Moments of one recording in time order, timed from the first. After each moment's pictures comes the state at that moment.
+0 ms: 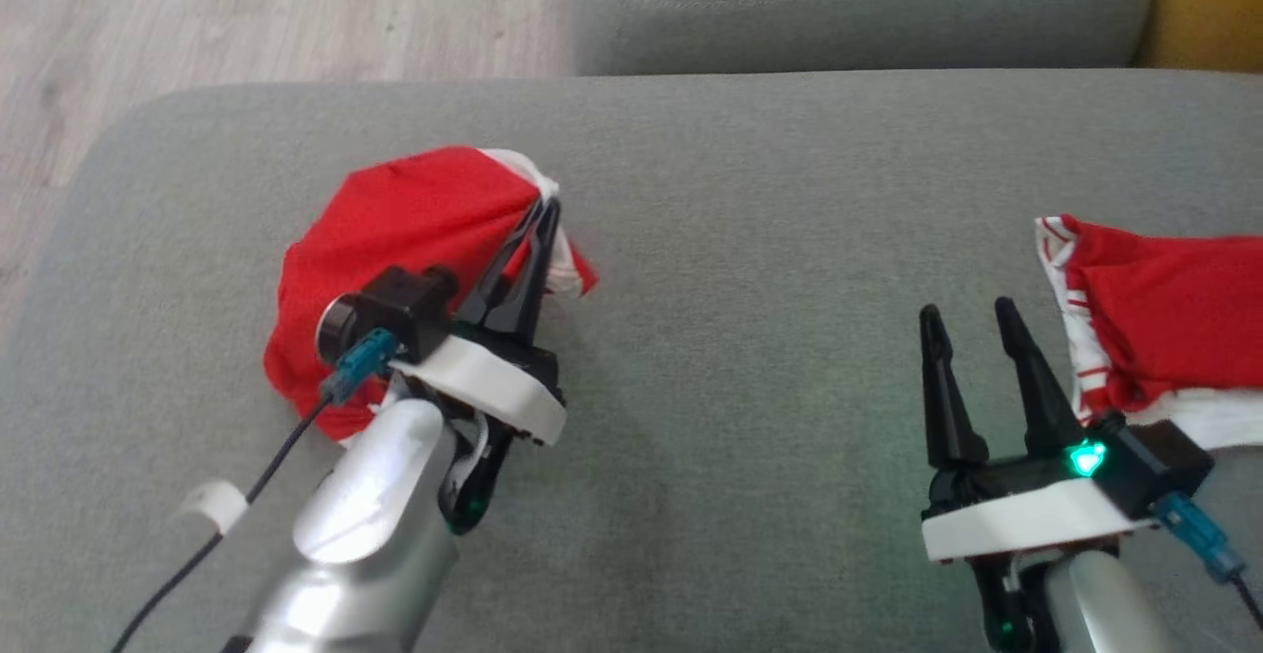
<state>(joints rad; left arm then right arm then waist) -0.54 0.09 -0.55 0.57 -0.47 -0.13 -0.22 -0.03 -0.05 0.13 0.14 0.27 0.13 -0.25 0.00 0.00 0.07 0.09</state>
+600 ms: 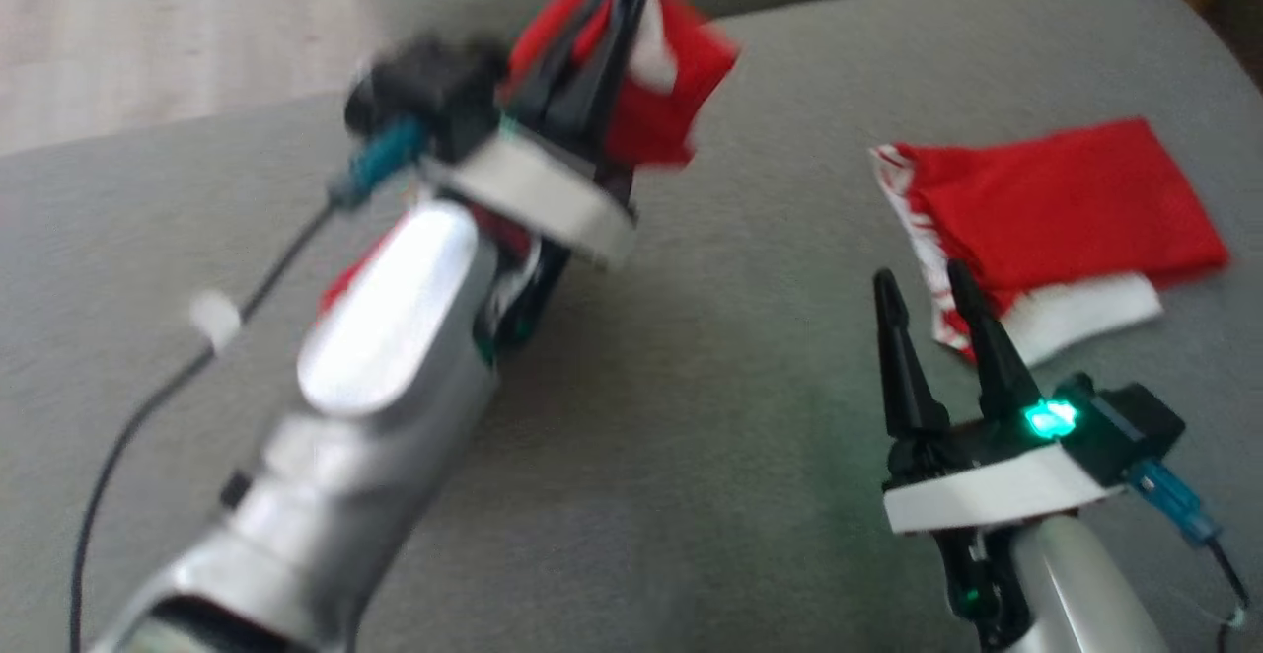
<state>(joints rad) -0.81 0.05 -0.59 0.40 -0.51 -0.11 -0.10 -0.09 -0.05 0.22 0.12 0.34 0.13 -0.25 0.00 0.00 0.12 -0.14</state>
